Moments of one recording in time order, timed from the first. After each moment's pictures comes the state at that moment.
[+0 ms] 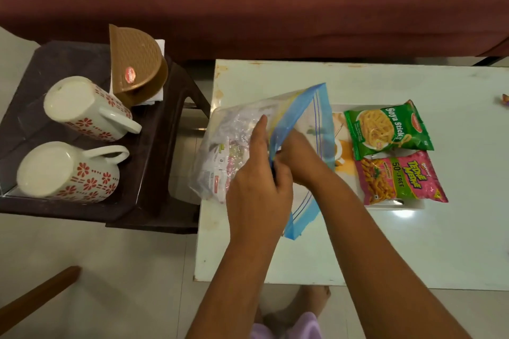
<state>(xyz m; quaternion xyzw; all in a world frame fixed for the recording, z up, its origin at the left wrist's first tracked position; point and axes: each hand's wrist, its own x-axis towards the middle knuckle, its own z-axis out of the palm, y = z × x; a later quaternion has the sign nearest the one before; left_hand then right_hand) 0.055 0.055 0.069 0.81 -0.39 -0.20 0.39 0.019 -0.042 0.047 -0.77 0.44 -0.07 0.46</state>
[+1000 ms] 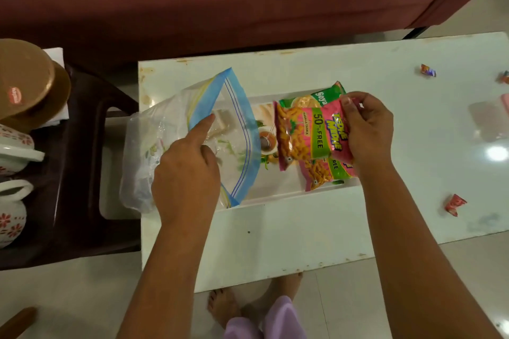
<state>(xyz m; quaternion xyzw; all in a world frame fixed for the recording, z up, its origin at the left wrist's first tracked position) 0.042 0.005 0.072 0.87 -0.40 -0.18 0.24 -0.157 -0.125 0.033 -0.51 0.67 -0.37 0.40</state>
